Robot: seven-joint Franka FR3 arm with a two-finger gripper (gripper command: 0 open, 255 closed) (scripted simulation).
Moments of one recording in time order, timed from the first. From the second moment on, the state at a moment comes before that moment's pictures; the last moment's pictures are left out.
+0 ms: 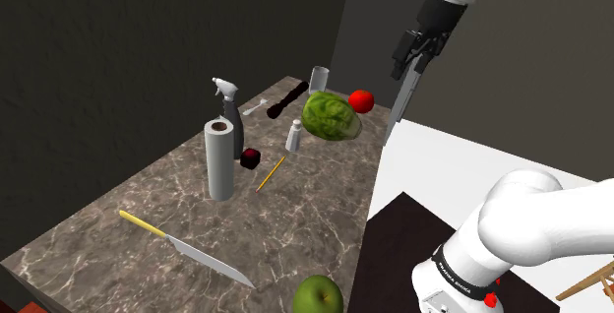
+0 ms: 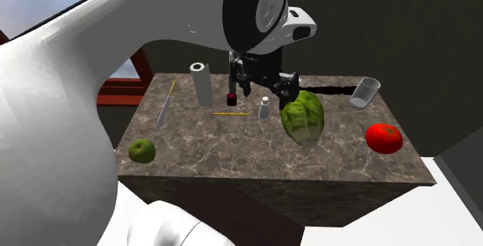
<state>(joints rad) 0.01 -0.82 0.02 -2.31 -0.07 1.62 0.08</state>
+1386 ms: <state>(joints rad) 0.04 -0.25 0.09 -2.29 -0.09 2.18 0.15</state>
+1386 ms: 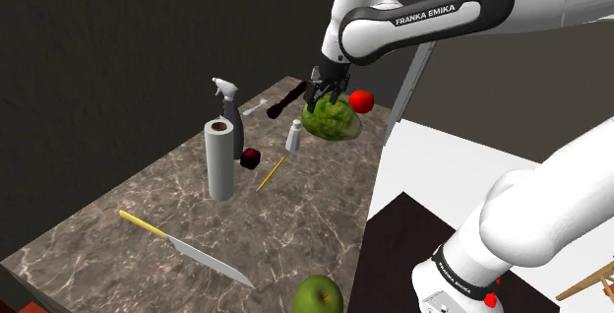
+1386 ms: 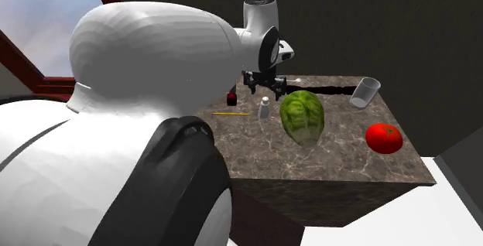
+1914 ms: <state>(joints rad) 0.05 0.03 0.11 -2.15 -0.14 2.31 0.19</state>
